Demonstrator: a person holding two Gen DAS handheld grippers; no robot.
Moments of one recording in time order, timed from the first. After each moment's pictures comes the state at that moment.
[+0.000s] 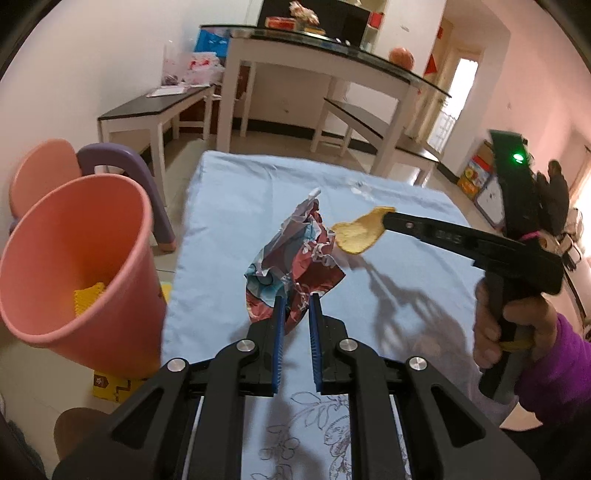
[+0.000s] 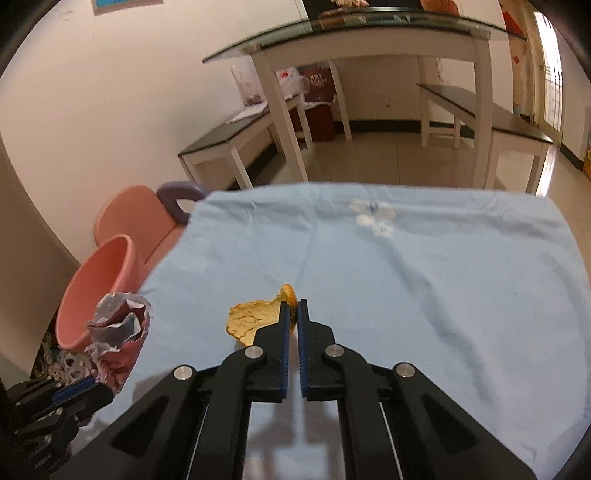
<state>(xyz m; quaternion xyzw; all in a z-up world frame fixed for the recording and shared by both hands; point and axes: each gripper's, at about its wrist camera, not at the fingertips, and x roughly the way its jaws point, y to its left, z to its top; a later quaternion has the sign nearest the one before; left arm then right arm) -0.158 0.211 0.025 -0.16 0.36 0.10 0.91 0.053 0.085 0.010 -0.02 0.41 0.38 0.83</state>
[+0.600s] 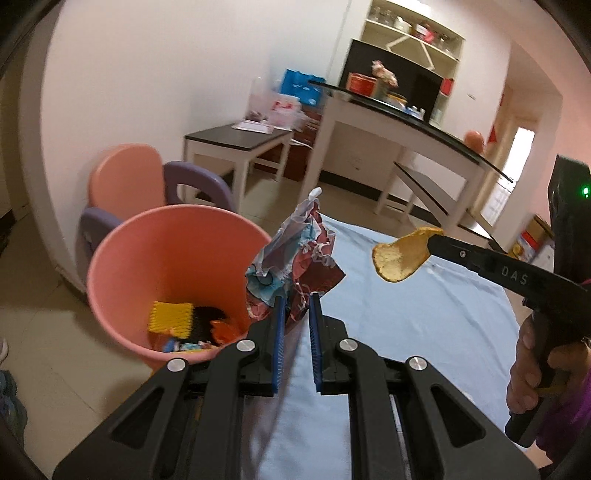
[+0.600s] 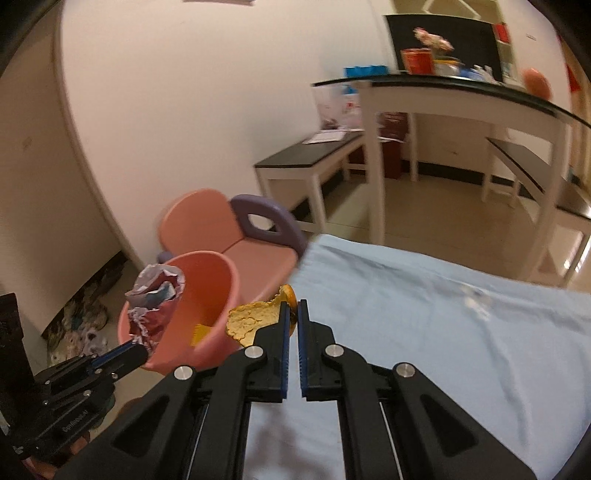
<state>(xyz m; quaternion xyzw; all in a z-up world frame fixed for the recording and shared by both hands) -0.220 0.280 0.058 -0.20 0.27 0.24 0.91 -0.011 0.175 0.083 -0.07 0.34 0.49 0.80</state>
